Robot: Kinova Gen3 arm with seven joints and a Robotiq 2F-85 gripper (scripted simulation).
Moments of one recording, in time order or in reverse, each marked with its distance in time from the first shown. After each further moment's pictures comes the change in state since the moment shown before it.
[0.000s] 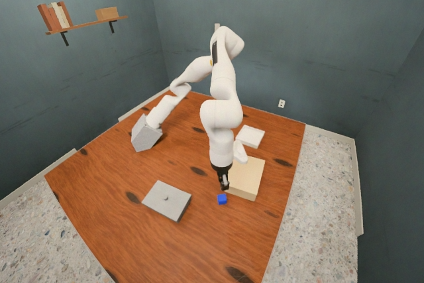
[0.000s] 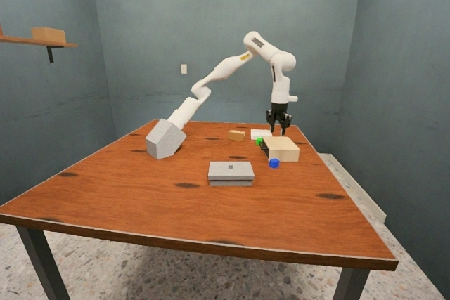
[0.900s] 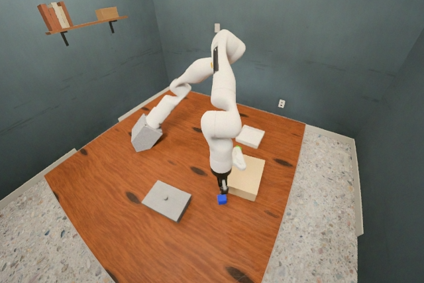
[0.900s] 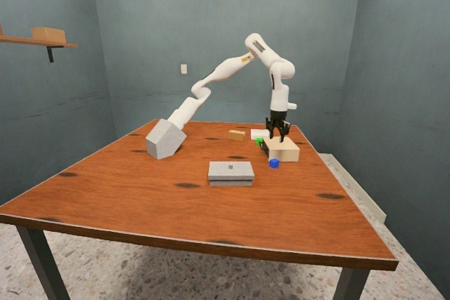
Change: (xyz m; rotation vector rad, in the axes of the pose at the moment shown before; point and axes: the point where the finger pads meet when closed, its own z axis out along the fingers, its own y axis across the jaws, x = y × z) arm -0.001 -0.001 0.035 0.004 -0.003 0.015
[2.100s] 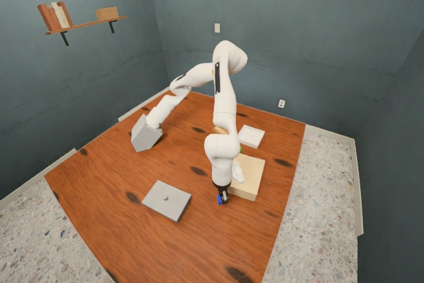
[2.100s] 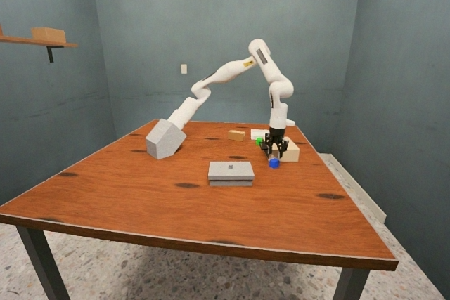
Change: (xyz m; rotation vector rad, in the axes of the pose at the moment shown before) arm 0.003 -0.001 0.082 0.004 0.002 -0.004
